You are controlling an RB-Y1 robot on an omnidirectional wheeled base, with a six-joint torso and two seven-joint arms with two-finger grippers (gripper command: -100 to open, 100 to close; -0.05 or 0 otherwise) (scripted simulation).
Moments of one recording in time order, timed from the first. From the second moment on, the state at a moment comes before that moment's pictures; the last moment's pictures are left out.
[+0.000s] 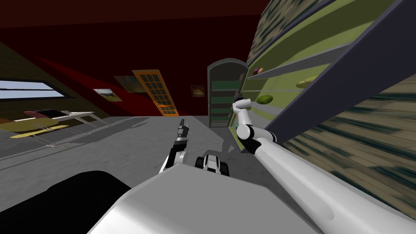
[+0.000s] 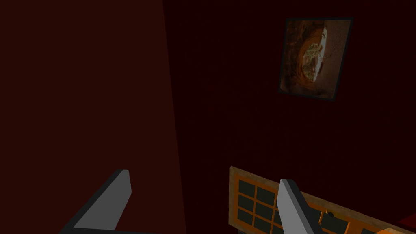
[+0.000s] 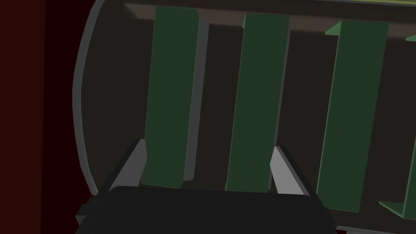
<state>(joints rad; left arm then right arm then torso) 0.54 -0.05 -0.03 -2.22 0.08 -0.37 -0.12 -1.30 -0.14 -0.55 -0.81 -2.41 -0.40 -0.42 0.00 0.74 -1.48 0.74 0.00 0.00</state>
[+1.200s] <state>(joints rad) 0.54 -0.05 -0.03 -2.22 0.08 -0.37 -0.12 -1.55 -0.18 -0.52 -0.70 -2.49 -0.63 -0.36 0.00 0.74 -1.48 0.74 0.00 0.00</state>
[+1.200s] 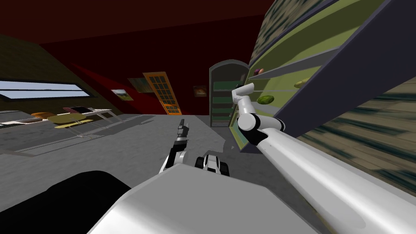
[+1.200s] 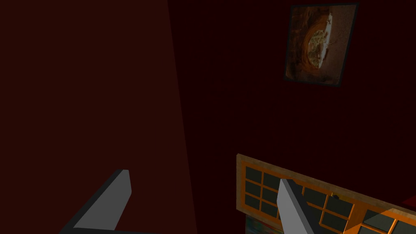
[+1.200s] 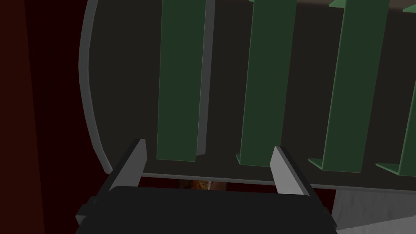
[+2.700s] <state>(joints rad) 0.54 -0.05 -0.03 -2.22 0.08 -0.37 -0.12 -1.20 -0.48 -0.39 -0.77 -2.12 -0.52 -0.21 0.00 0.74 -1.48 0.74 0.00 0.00</state>
